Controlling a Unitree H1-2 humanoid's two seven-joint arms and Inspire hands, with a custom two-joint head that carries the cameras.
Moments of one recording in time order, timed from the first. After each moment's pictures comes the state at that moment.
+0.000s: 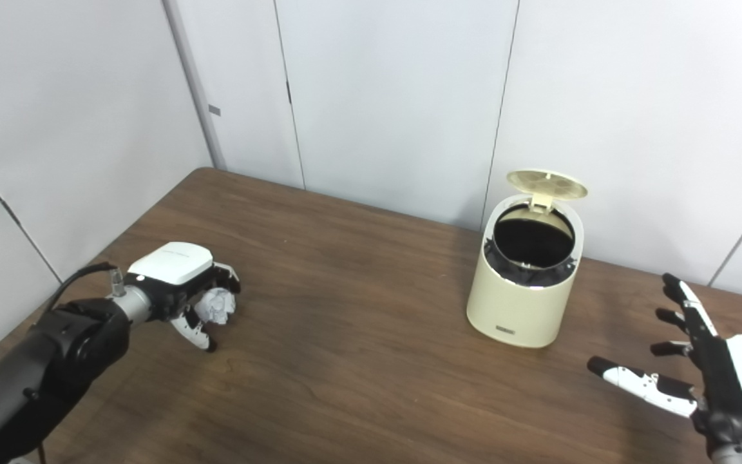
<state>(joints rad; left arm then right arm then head) 0.00 0.79 0.04 -0.26 0.84 0.21 -0.48 -0.24 -0.23 0.07 -0.17 -0.40 0.23 0.07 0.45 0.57</state>
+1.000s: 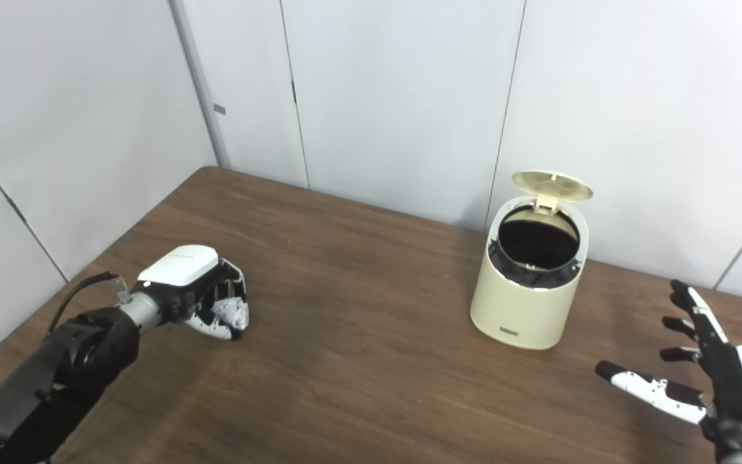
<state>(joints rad) 0.00 0.72 0.07 -0.18 0.70 0.12 -0.35 -0.23 -0.23 0.05 -0.18 -0.40 0.23 0.08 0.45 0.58</state>
